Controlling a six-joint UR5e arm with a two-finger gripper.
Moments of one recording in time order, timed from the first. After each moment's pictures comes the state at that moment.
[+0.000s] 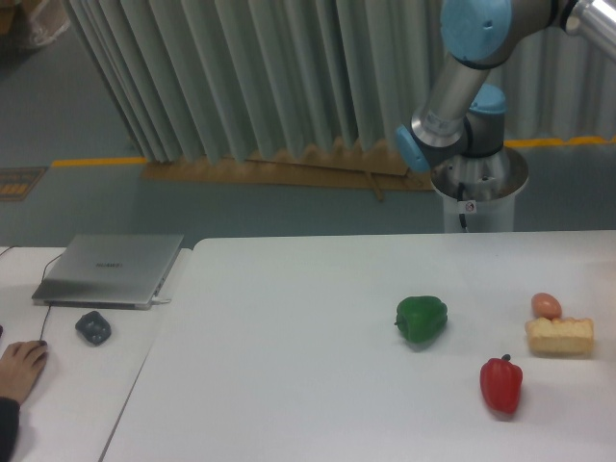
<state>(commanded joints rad) 2.78 -2.12 -1.35 -0.97 1.77 2.94</state>
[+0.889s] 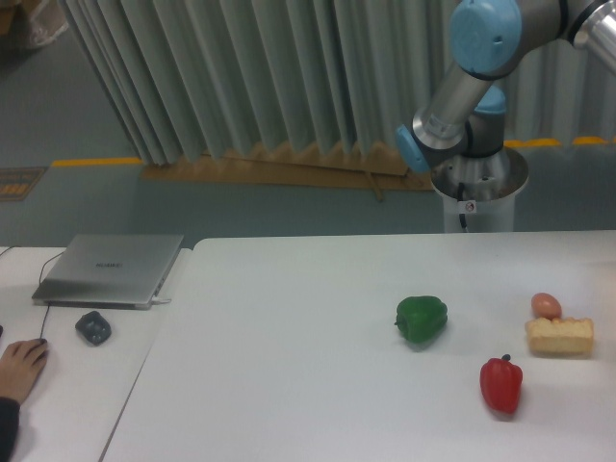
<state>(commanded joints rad) 2.78 -2.17 -1.36 -0.90 1.77 2.92</state>
